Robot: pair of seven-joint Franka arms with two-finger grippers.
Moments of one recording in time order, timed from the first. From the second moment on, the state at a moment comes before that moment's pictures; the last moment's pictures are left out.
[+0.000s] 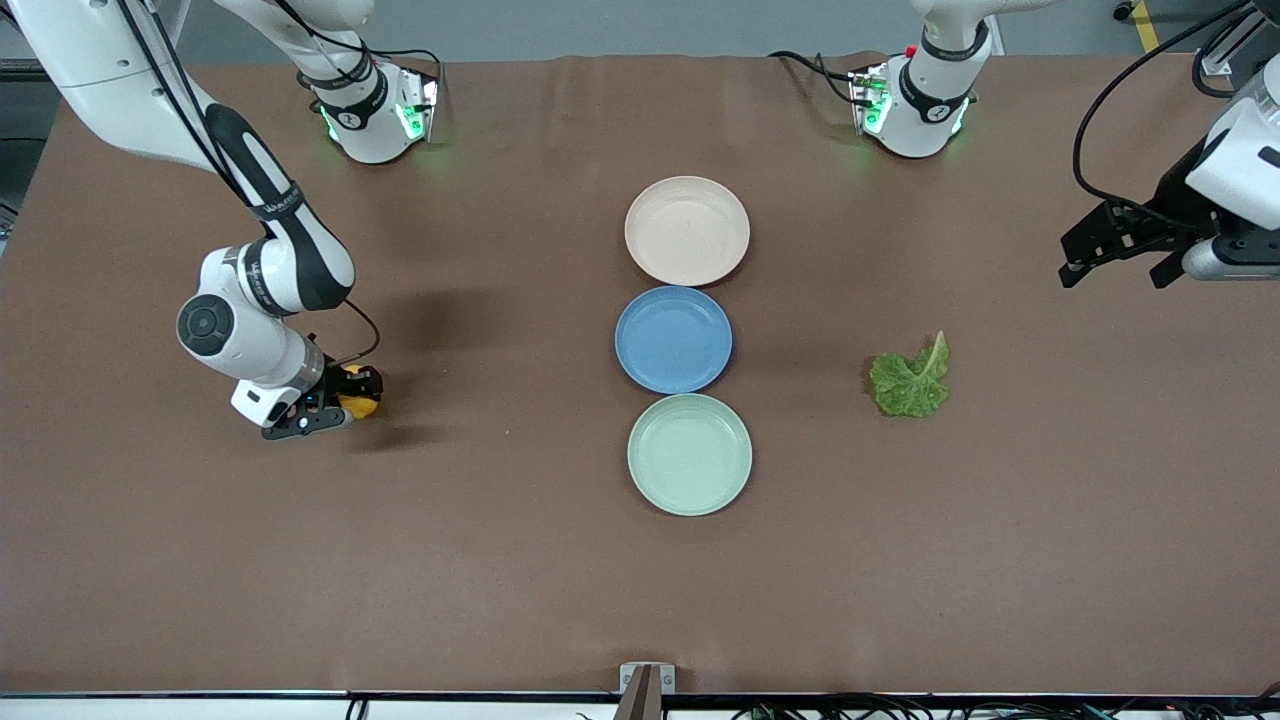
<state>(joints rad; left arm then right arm) 0.12 -0.06 -0.22 -1.64 -0.04 1.72 -0.09 -0.23 0.45 0.29 -2.16 -0.12 2.57 -0.07</state>
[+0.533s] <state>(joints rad) 0.13 -0.04 -0.21 -1.62 -0.04 1.72 -0.09 -0.23 0.46 0.29 -2.15 -0.12 2.57 -0.06</state>
